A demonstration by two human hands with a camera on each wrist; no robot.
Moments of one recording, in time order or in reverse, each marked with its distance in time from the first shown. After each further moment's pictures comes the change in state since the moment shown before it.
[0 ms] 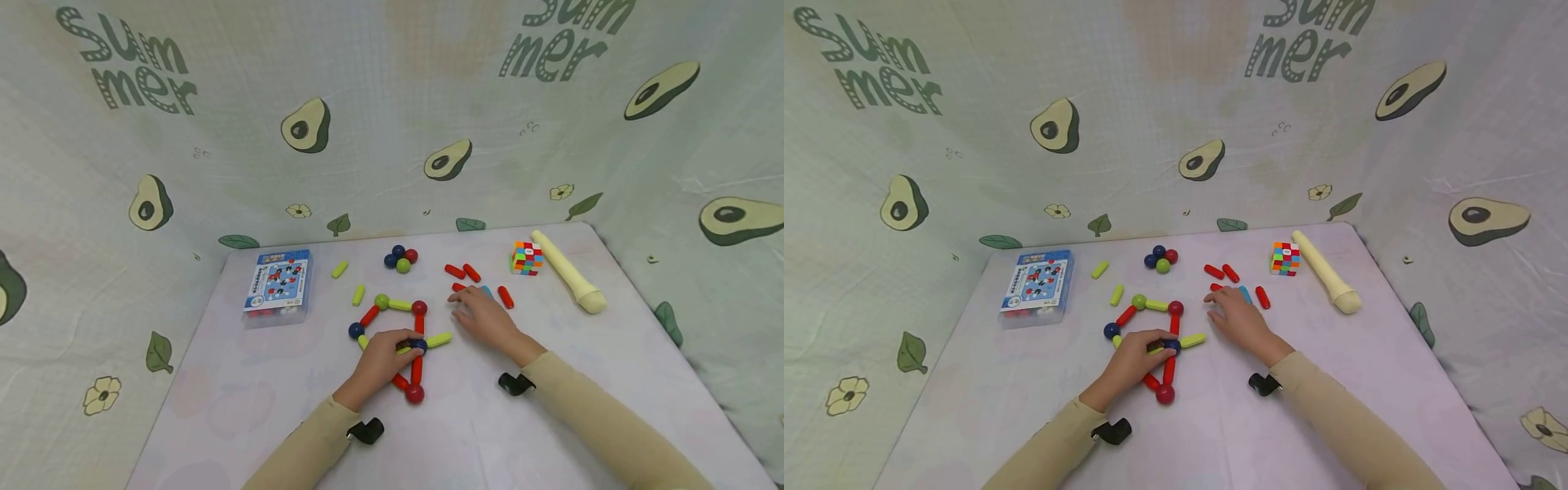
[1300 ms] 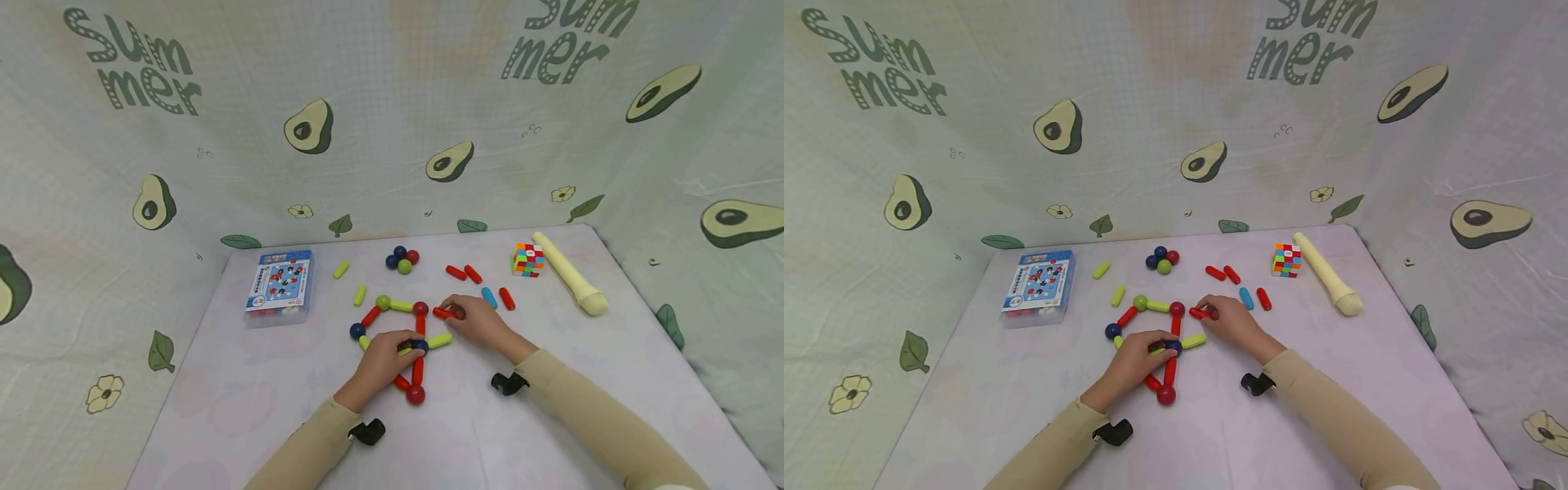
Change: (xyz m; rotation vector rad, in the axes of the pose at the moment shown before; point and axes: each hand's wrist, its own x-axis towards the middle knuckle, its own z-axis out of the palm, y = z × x) left_hand 0.000 0.000 0.001 0.009 0.012 0.010; right_hand 0.009 -0.010 0.004 0.145 -0.064 0.011
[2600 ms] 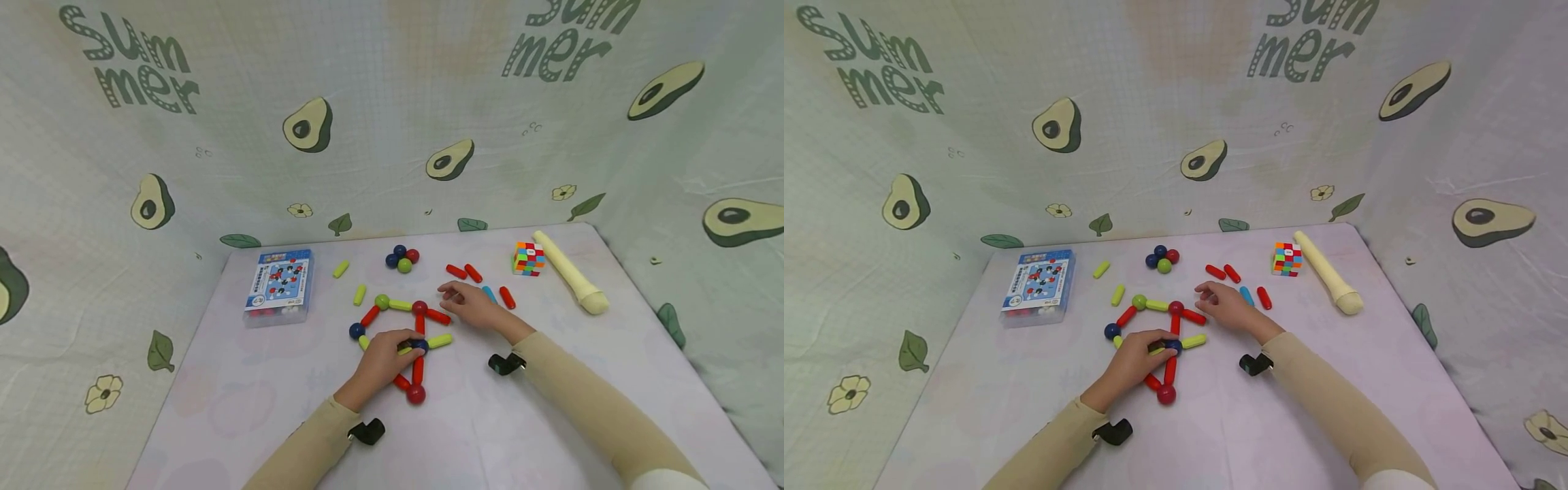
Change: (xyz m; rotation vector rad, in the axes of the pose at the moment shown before) left_hand 0.002 -0.001 0.001 0.010 -0.014 -0.001; right_hand 0.028 0.013 -0.010 0.177 -0.116 0.052
